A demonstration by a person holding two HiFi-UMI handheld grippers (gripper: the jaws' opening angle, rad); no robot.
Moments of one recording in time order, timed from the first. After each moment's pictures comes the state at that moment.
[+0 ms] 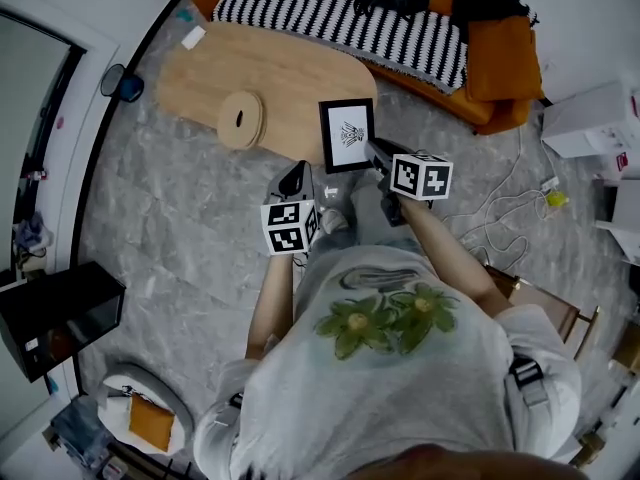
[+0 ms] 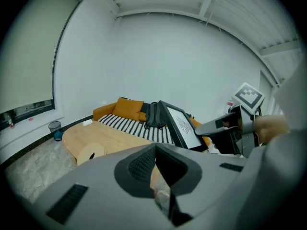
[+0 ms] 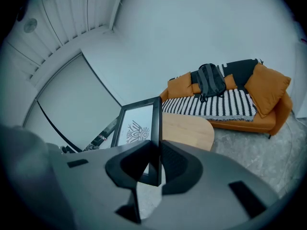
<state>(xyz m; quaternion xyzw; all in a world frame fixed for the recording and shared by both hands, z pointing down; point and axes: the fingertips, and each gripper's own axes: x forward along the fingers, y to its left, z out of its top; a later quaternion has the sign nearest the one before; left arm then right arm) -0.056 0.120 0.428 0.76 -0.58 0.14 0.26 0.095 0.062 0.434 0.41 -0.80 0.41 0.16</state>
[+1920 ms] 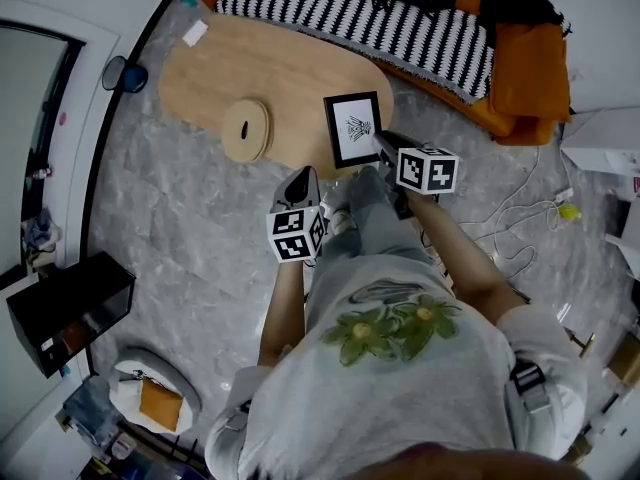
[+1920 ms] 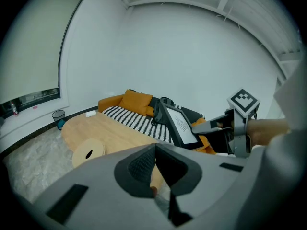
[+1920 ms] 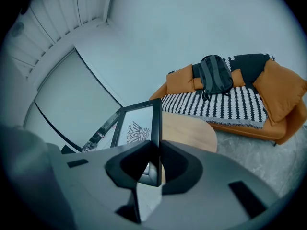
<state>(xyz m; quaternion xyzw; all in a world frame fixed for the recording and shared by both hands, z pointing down) -0.071 0.033 0.469 0.71 -0.61 0.15 0.32 0.081 -0.058 0.485 0.39 -0.79 0.42 0.20</state>
